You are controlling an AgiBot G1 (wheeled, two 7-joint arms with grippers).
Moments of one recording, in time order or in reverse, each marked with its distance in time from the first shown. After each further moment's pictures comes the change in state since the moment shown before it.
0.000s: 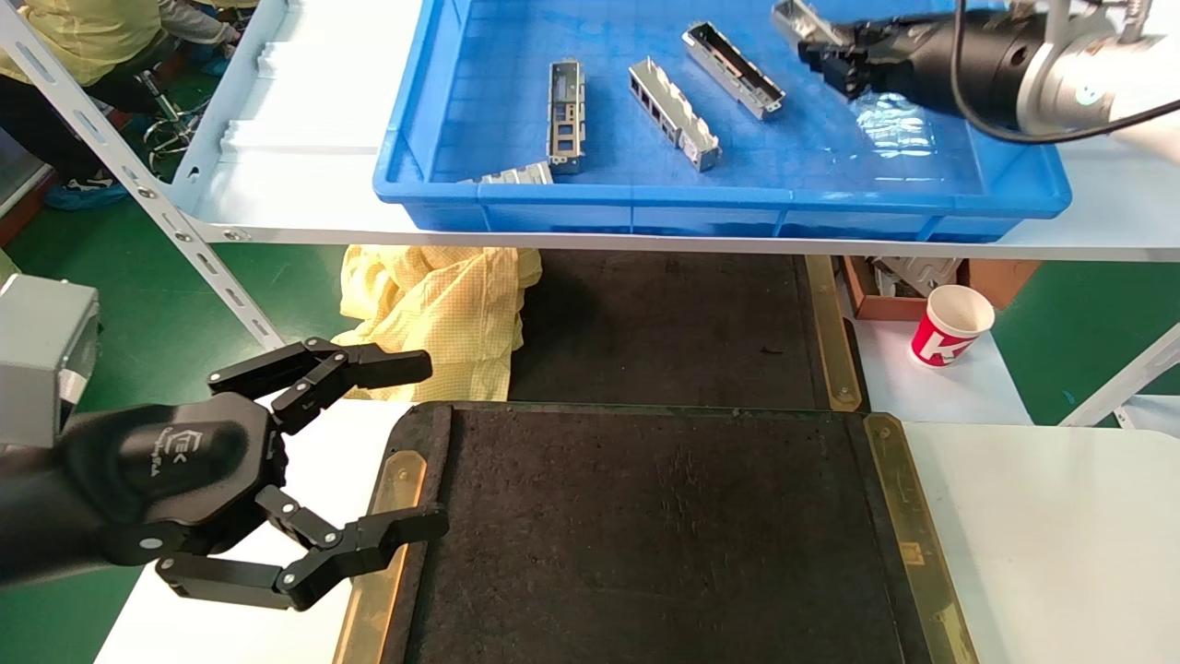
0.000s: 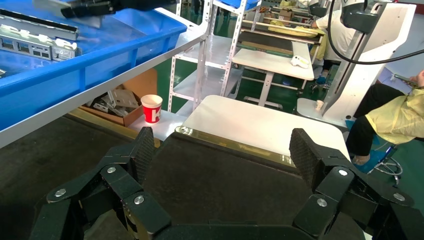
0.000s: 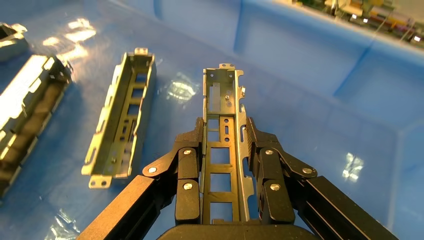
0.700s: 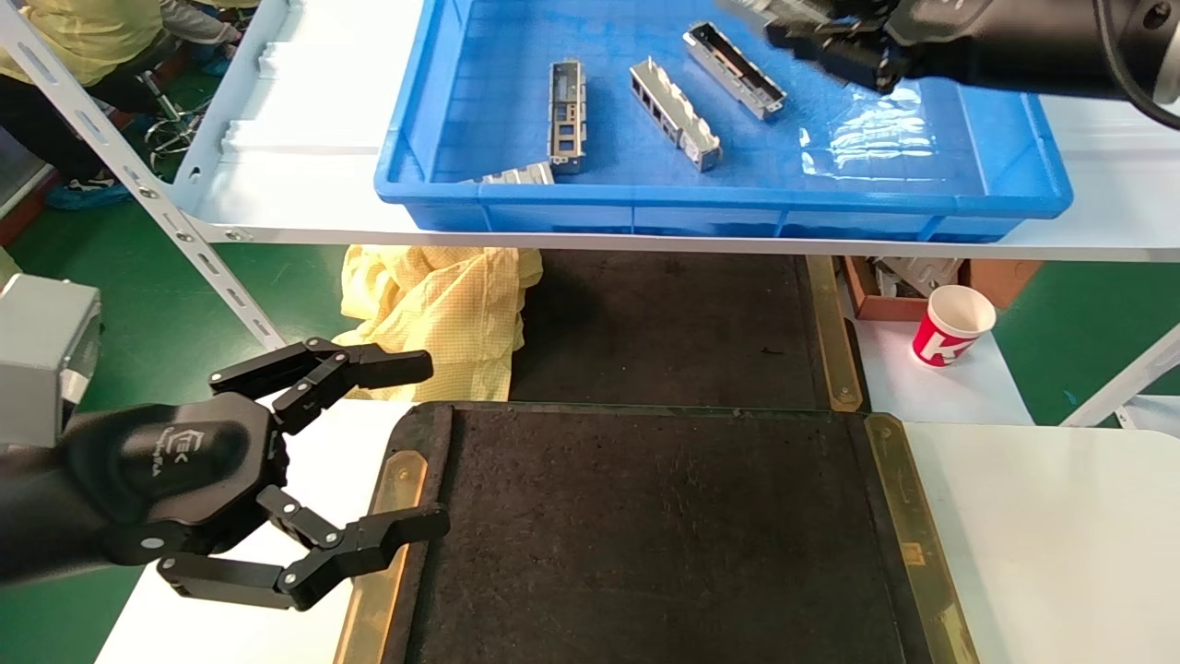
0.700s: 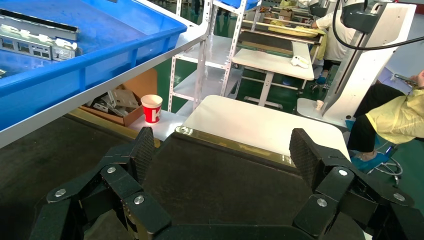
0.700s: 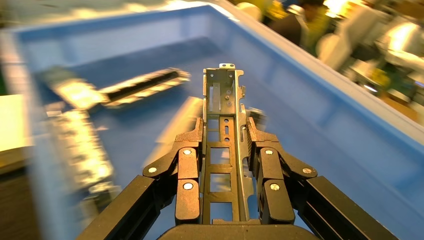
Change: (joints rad) left arm 0.000 0.000 0.000 0.000 0.000 0.000 0.000; right arm 0.068 0.128 -0.001 0.066 0.009 -0.490 -0.123
